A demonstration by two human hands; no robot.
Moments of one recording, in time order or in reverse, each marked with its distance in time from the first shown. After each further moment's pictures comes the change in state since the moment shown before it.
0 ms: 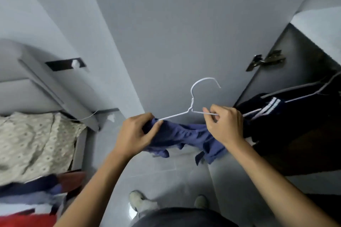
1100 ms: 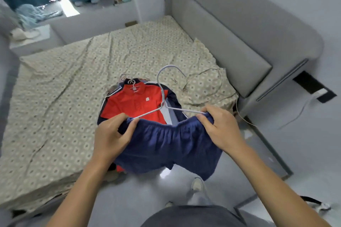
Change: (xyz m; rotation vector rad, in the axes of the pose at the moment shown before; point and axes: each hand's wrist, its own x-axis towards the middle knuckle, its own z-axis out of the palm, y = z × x) left_hand -0.444 -0.243 -0.339 0.602 0.868 -1.119; right_hand -0.099 -0.618 0.319 0.548 -1.029 -0.991
